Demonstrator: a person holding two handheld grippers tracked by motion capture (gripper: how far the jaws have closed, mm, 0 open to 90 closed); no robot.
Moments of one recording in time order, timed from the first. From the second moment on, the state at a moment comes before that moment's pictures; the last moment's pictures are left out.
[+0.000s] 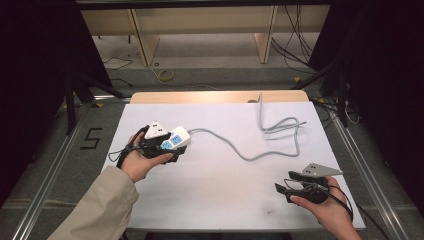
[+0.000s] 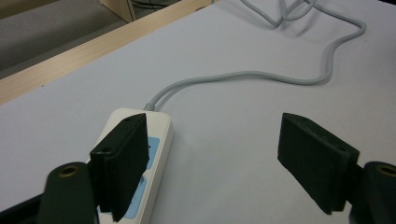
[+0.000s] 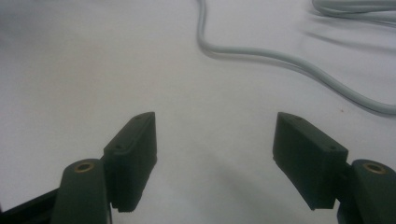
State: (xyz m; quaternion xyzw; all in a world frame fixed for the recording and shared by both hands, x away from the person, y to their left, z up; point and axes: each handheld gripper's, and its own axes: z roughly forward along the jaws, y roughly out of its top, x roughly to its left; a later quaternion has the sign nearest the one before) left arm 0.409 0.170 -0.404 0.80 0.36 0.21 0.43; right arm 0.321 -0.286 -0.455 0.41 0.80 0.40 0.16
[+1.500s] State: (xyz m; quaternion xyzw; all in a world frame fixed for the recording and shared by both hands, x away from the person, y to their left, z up) left arm 0.351 0.188 -0.441 0.82 0.33 0.22 0.42; right arm 0.320 -0.284 -0.456 0.41 0.81 0.40 0.16
